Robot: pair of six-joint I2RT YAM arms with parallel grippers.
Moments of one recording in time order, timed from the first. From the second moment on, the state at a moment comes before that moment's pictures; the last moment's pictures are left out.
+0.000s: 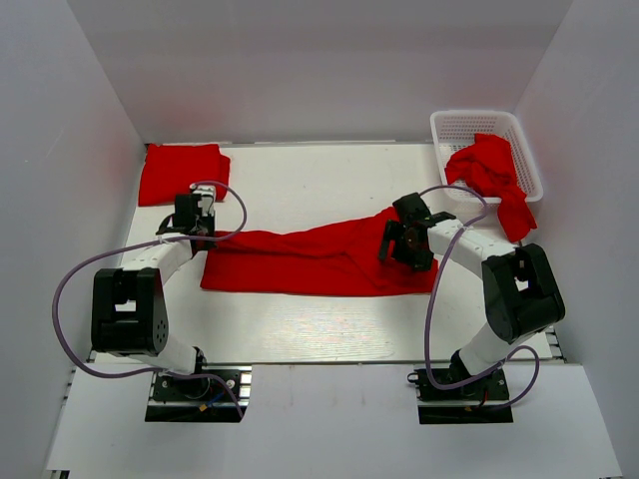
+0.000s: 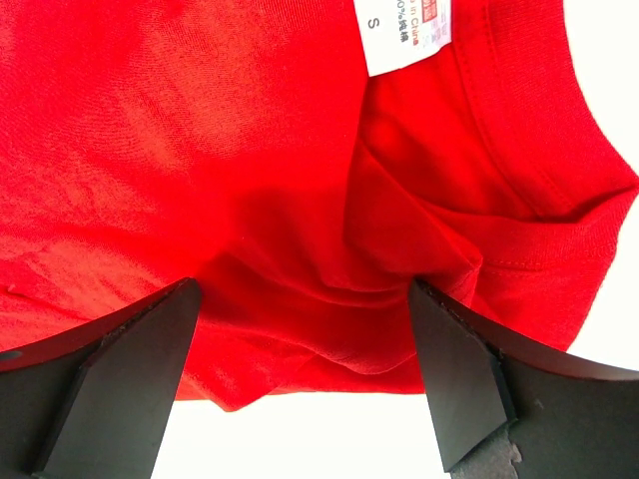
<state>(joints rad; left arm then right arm) 0.00 1.51 0.83 -0.17 -0.10 0.07 0.41 1.62 0.98 -0.56 0.09 0.60</state>
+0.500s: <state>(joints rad) -0.02 1.52 0.90 -0.03 -0.20 0.07 0.41 1.68 0.99 -0.50 0.10 0.61</state>
